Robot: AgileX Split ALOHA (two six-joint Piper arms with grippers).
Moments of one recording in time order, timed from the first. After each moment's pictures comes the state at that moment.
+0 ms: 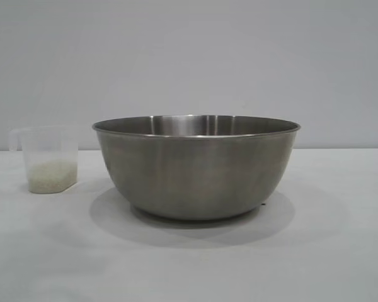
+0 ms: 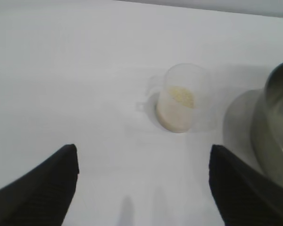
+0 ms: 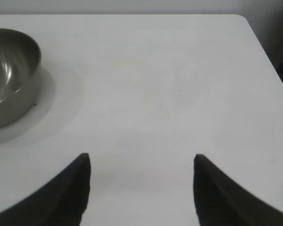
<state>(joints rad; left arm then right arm) -0.11 0.95 -0.31 -0.32 -0.04 0.12 0.00 -0.02 -0.49 0.06 1.15 -0.07</state>
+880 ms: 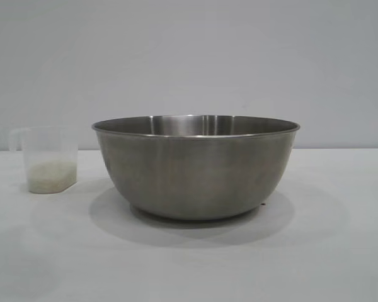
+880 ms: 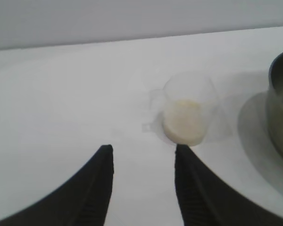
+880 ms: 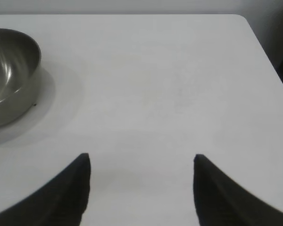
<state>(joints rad) -0.11 1.12 -0.10 0.09 -0.57 -0.14 0.00 -0.02 -0.49 0.06 1.15 -0.07</state>
